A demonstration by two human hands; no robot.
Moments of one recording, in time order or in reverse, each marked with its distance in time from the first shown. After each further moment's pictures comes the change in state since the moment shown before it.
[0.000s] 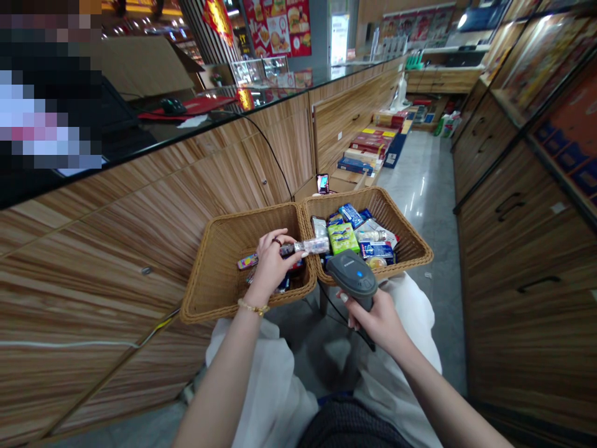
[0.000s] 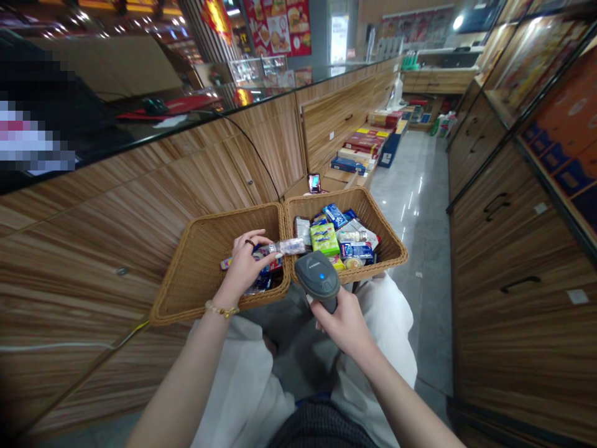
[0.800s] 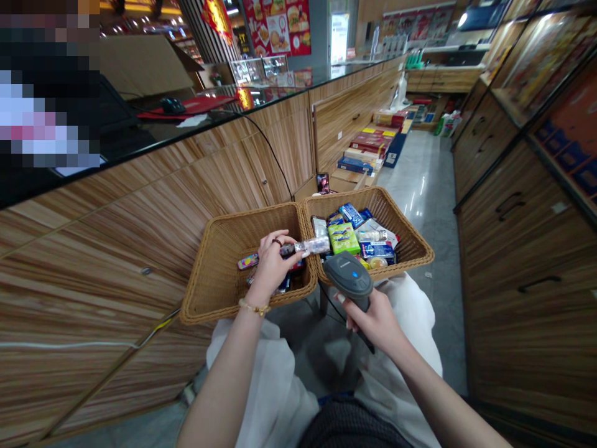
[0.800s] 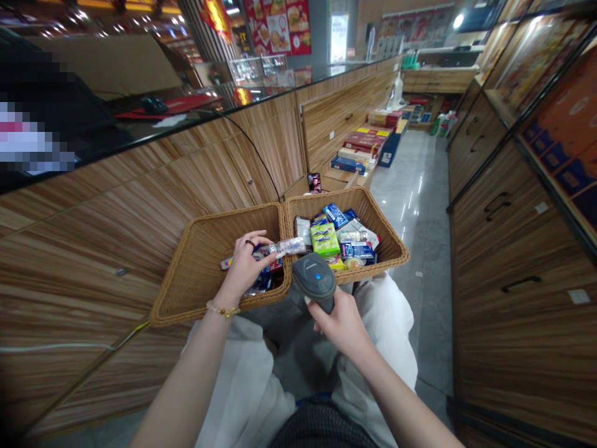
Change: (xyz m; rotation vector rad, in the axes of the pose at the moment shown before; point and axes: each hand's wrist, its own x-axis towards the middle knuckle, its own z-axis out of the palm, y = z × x) left_hand 0.001 -0.005 0.003 -0.049 -0.012 -0.008; right_hand 0.000 0.001 0.005 -0.037 -0.013 0.008
